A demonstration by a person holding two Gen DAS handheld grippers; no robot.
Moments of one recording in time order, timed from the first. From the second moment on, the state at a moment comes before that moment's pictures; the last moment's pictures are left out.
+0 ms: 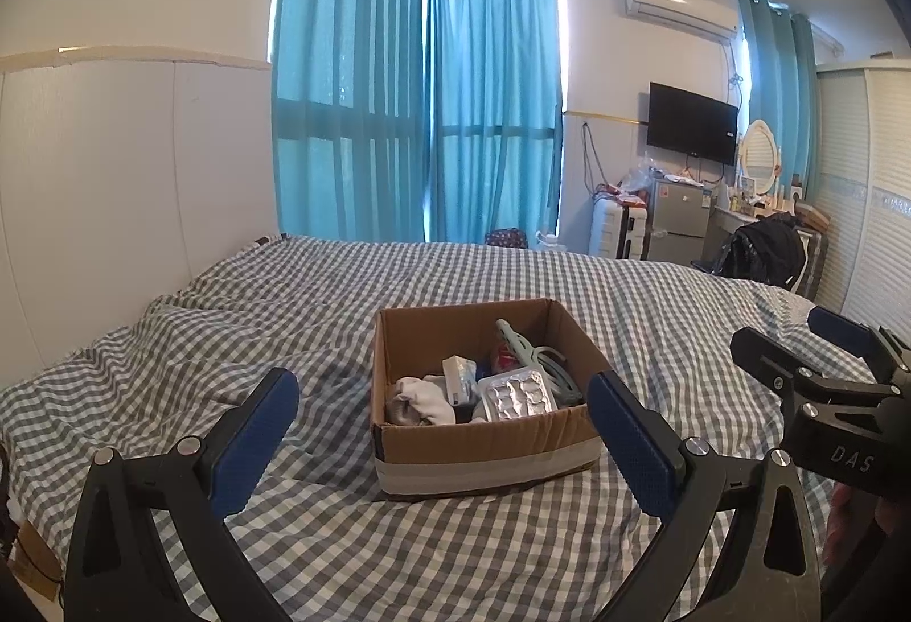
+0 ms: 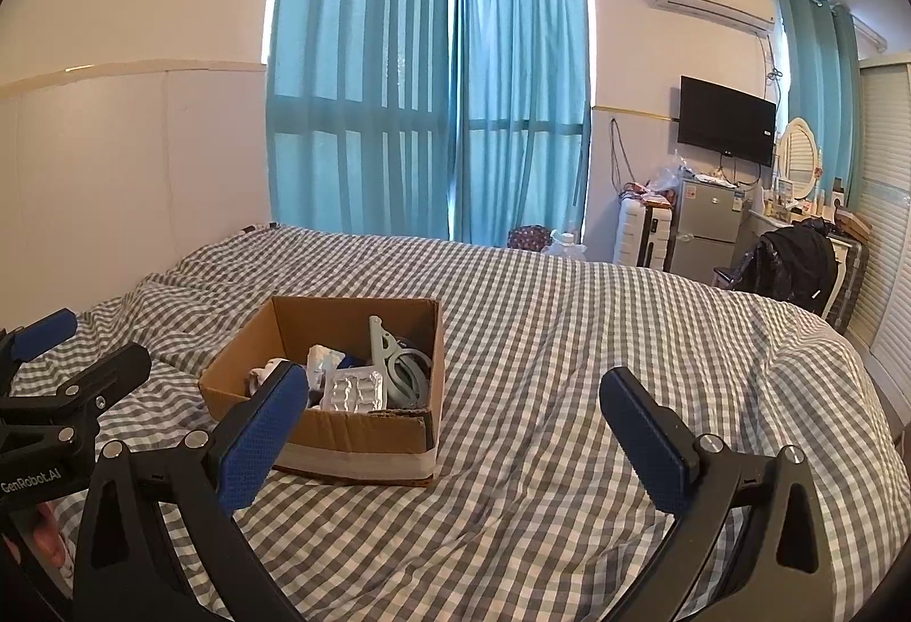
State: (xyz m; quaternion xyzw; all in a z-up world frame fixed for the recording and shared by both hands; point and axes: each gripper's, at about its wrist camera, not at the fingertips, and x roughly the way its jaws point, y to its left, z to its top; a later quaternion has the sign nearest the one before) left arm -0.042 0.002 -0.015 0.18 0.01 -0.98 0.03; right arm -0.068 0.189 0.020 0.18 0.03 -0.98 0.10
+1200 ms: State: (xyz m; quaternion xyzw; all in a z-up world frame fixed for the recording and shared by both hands) left arm -0.041 -0.002 -0.014 0.19 0.00 -0.98 0.04; right arm -0.070 0.183 0.015 0.19 0.04 -0.98 0.10
